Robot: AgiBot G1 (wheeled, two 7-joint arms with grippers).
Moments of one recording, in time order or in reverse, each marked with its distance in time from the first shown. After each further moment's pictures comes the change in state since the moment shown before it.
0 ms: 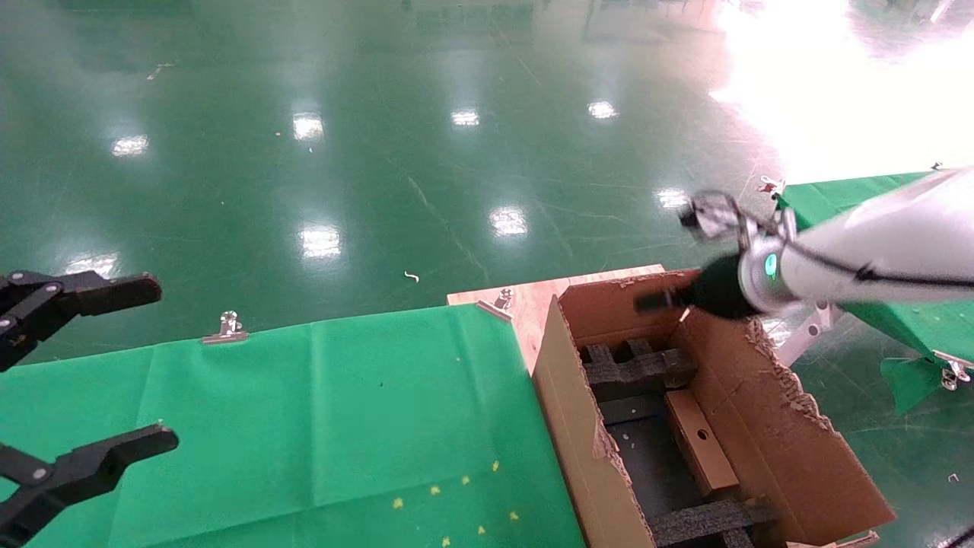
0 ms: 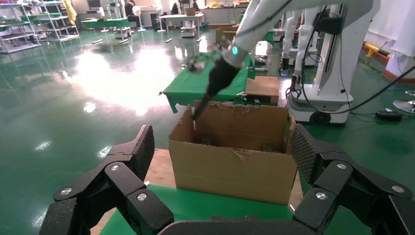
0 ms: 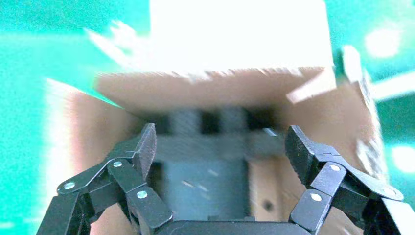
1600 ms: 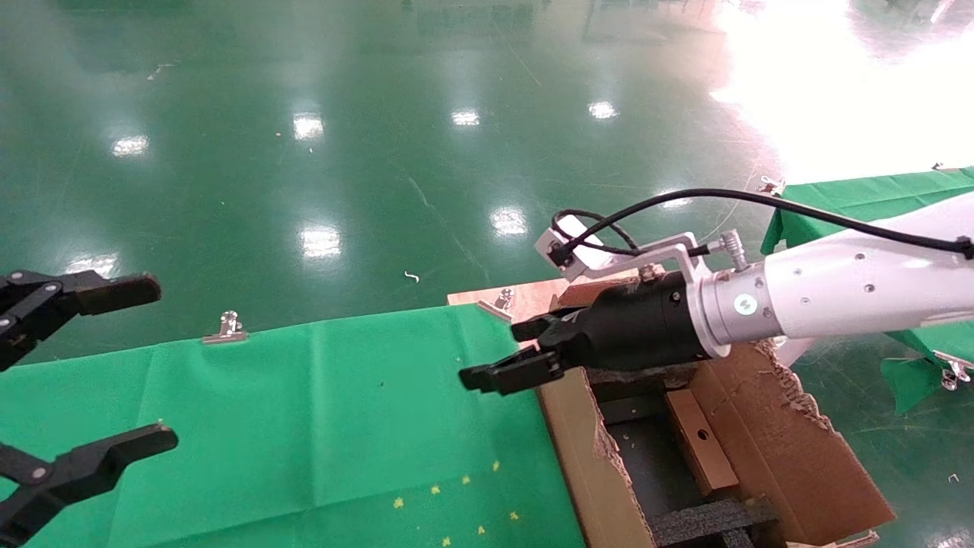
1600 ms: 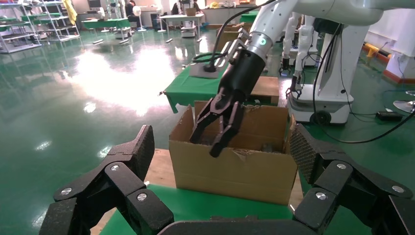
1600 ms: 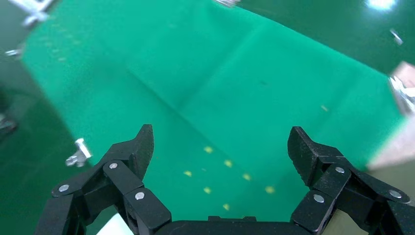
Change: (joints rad) left arm 0.000 0.000 0.000 0.000 0.000 0.000 0.000; right arm -0.376 0.040 0.739 0.124 0.597 -0.329 -0.915
